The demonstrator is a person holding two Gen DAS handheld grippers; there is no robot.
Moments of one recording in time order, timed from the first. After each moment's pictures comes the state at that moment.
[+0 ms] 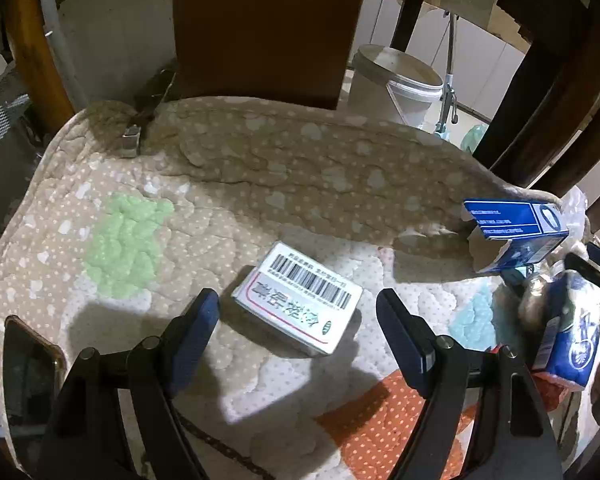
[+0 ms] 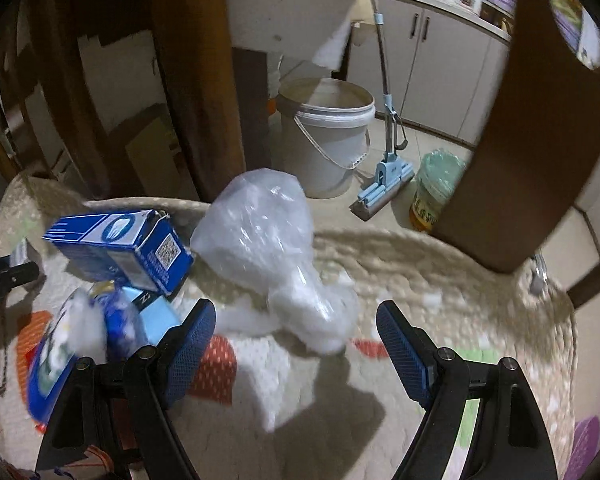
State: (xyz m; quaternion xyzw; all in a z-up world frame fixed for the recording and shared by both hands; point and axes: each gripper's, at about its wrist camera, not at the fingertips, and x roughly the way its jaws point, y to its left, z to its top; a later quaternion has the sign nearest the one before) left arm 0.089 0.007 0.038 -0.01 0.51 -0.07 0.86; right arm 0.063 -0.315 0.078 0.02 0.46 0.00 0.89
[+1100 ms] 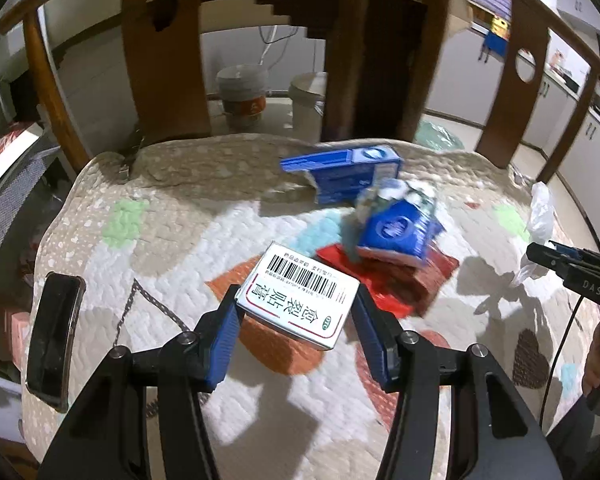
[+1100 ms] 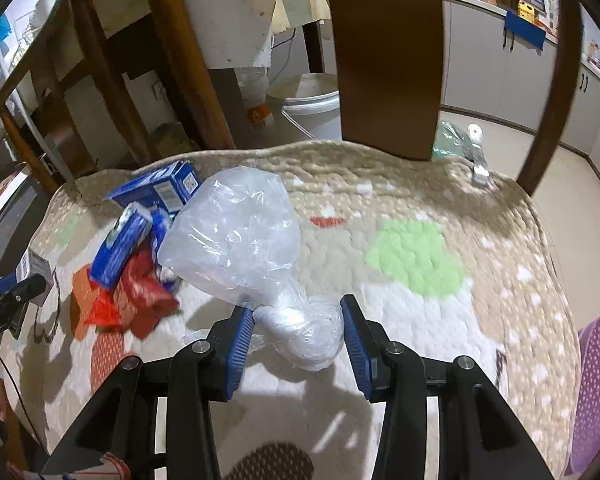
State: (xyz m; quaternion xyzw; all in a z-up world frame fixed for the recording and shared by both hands) left arm -0.059 -0.068 0.109 0.06 0.44 -0.12 0.89; right arm -0.089 -0.357 0.088 0.12 0.45 0.01 0.88
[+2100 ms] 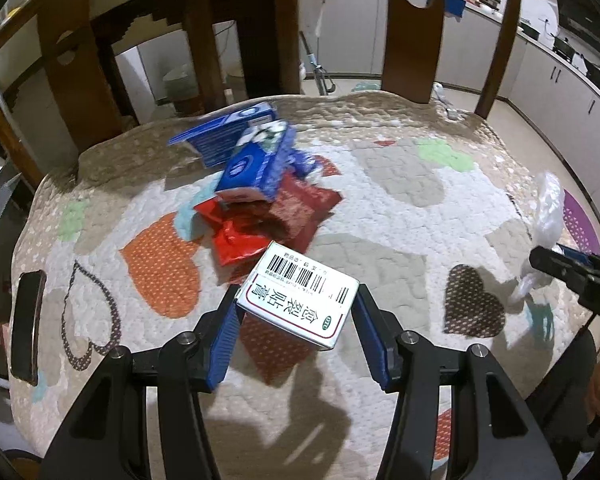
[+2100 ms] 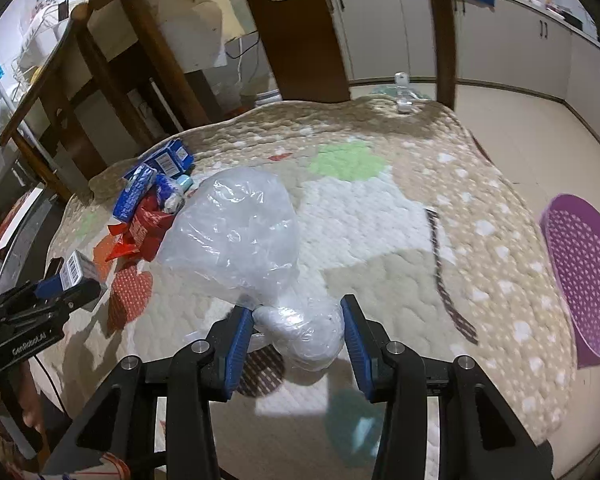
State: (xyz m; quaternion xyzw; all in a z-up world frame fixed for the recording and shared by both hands) left arm -0.126 -0.157 0.099 0.11 0.46 -0.18 0.86; right arm -0.209 -0.390 0.087 0.20 0.45 -0.02 0.87
